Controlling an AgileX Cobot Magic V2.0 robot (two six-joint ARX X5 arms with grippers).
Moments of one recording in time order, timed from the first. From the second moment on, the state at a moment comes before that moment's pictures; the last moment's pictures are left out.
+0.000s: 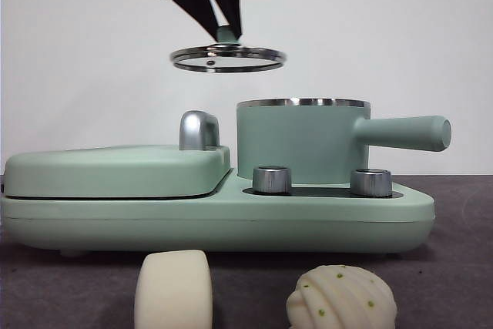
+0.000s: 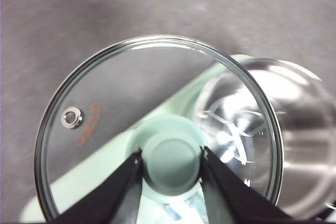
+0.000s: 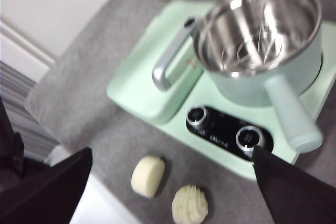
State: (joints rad) left arm -0.50 2.23 2.69 -1.41 0.13 0.09; right arm 0.22 0.73 0.95 -0.84 -0.65 0.19
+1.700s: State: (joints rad) left arm -0.27 2.23 2.69 -1.41 0.13 0.06; right arm 1.11 1.64 1.03 -0.53 -0.05 0.49
